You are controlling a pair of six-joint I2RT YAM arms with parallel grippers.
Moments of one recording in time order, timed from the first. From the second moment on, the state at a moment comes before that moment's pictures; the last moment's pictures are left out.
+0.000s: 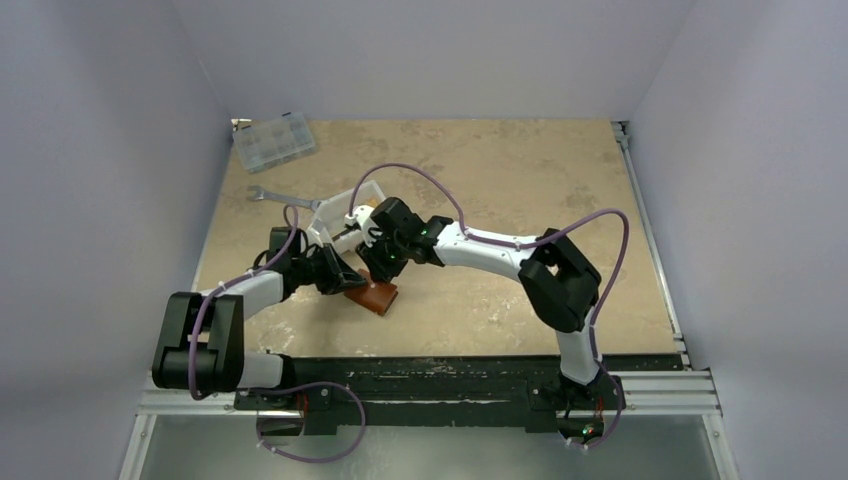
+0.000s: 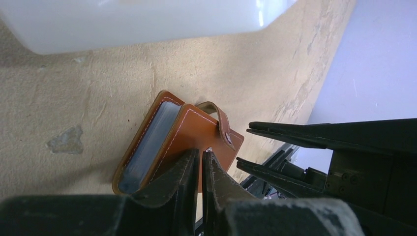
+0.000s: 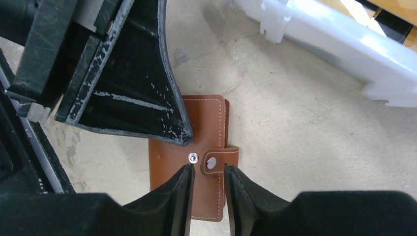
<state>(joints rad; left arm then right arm) -0.05 1.35 0.45 0.00 0.68 -0.71 0.95 1.98 1.46 -0.34 -0.20 0.03</state>
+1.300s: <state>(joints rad) -0.05 1.39 0.45 0.03 0.69 -0.72 0.93 2.03 1.46 -0.30 -0.28 0.05</state>
